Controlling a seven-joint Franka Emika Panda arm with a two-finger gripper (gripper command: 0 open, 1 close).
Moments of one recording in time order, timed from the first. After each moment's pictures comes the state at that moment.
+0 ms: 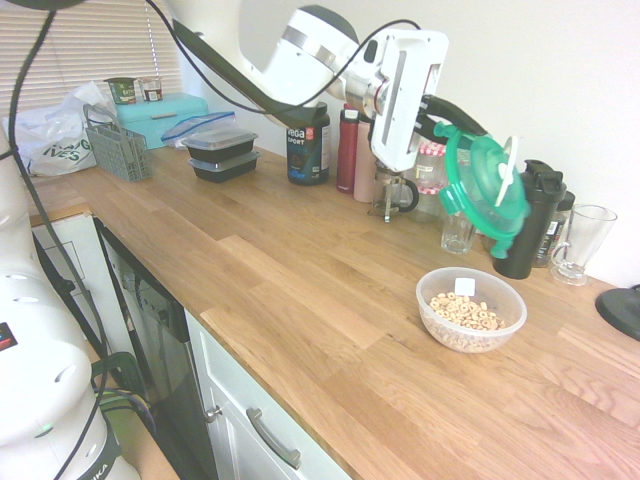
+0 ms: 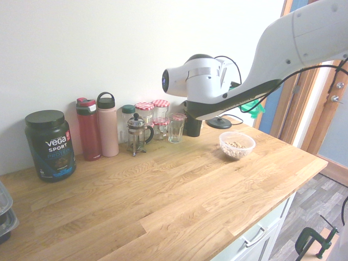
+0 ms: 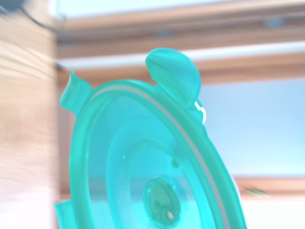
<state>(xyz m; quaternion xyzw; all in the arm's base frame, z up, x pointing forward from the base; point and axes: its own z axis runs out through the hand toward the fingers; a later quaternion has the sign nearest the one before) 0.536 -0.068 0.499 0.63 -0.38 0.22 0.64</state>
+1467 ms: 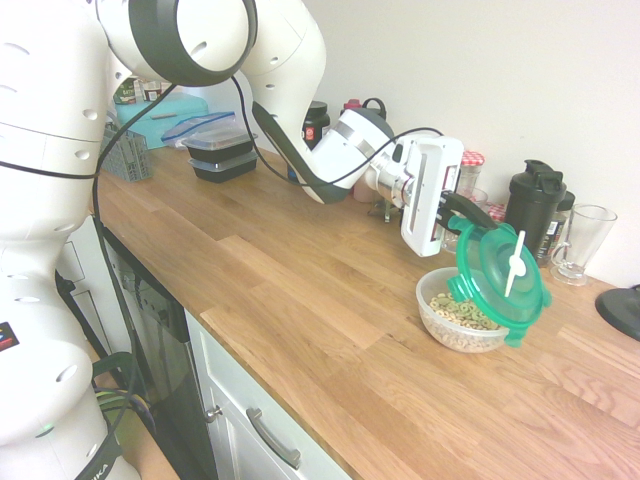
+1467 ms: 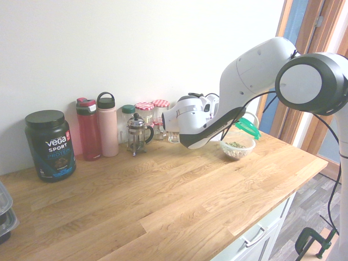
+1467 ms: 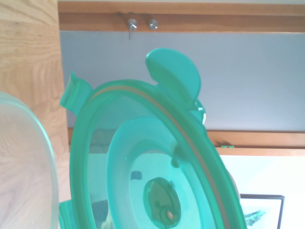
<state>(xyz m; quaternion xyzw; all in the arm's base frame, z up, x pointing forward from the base) 0.573 -0.106 0.362 0.59 -0.40 0.17 0.68</state>
